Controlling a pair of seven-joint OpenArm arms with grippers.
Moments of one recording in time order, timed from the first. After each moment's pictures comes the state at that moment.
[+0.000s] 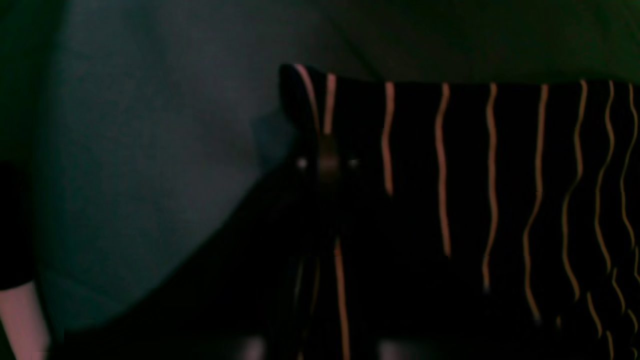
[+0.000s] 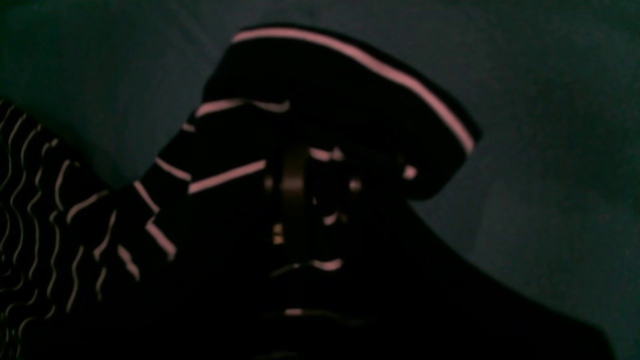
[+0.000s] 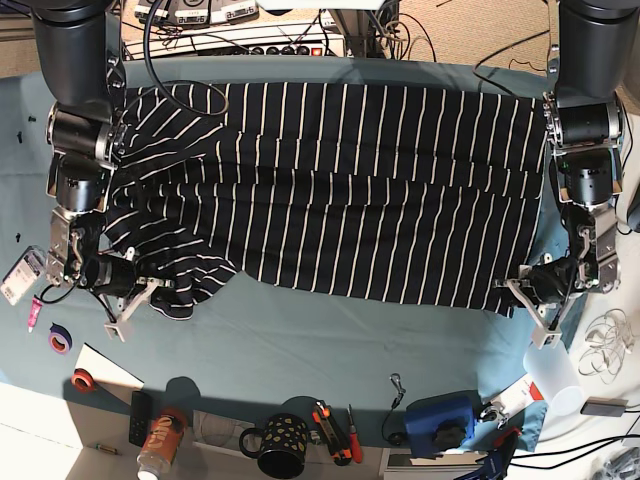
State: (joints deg) left arm -33.4 -20.5 -4.7 39.0 -22.6 -32.1 42.7; right arm 39.4 24.1 8.0 30.3 23.0 38.5 -47.1
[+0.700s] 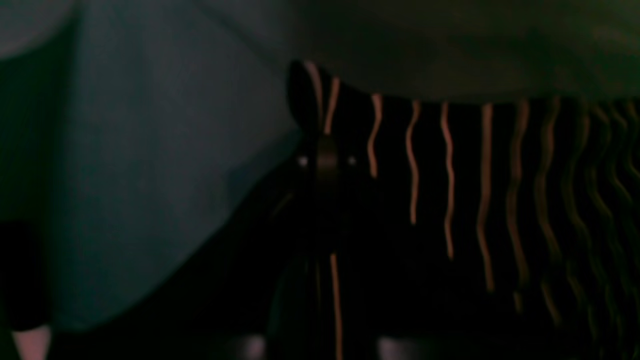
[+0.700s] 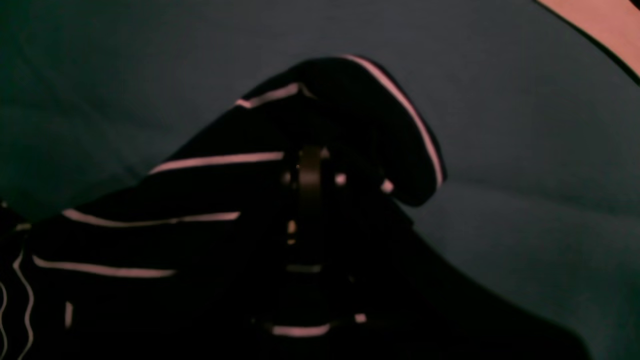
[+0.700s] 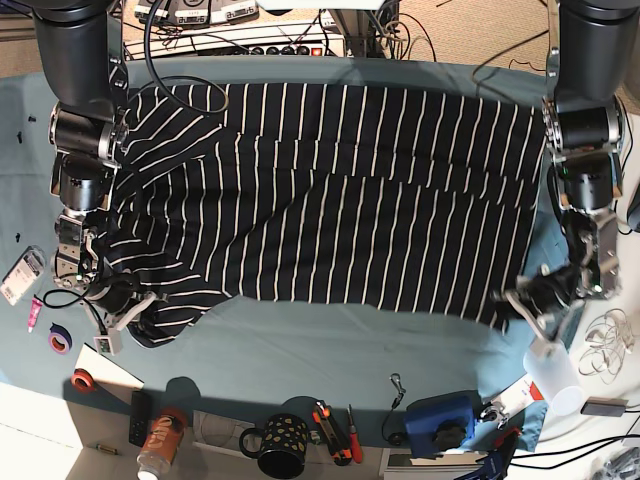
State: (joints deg) left arm -35.7 -20.2 -8.8 39.7 -25.4 -34.1 41.6; right arm 39.4 23.6 8.0 29.9 4.8 32.7 -18.0
